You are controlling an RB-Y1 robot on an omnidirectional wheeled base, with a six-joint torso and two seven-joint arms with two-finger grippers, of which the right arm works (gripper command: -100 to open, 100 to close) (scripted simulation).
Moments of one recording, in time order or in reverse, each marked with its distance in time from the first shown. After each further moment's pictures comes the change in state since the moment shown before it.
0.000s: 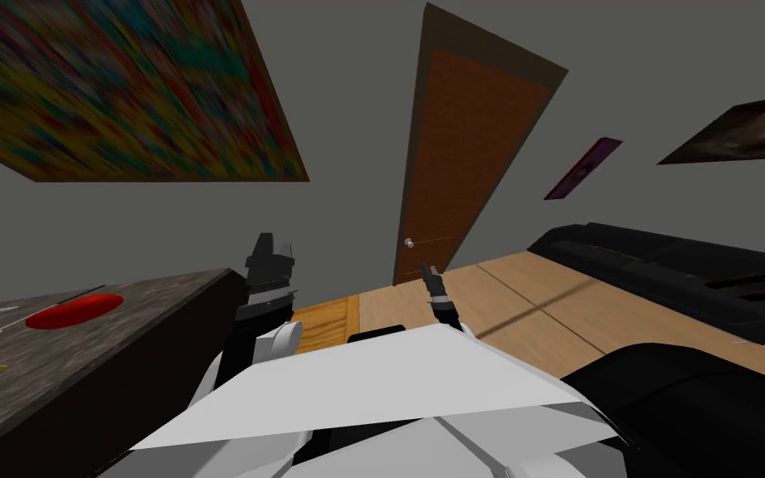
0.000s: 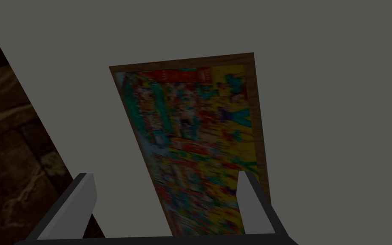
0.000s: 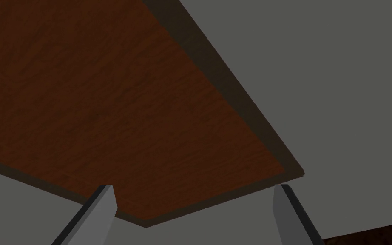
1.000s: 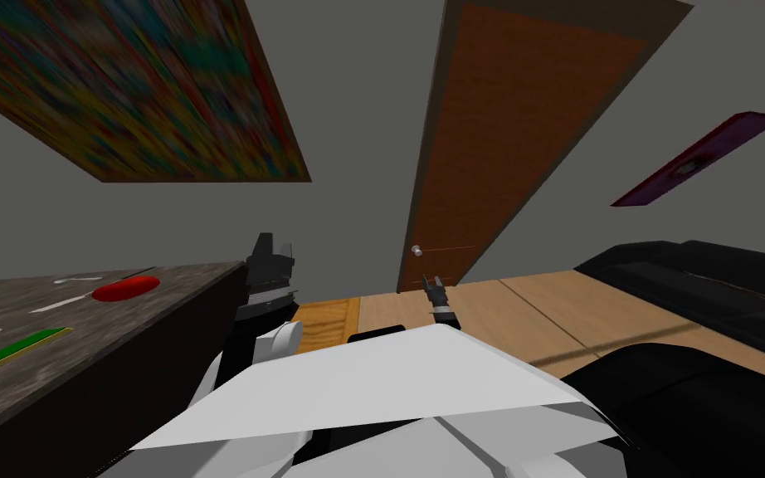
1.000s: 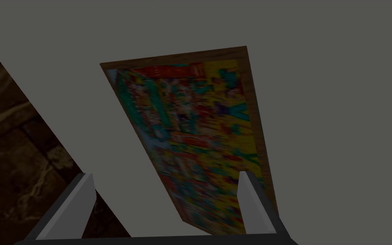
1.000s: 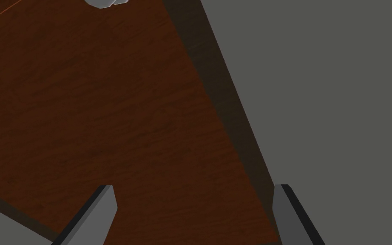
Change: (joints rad) arm 0.001 0.014 -0.037 0.194 0.004 -0.058 0.235
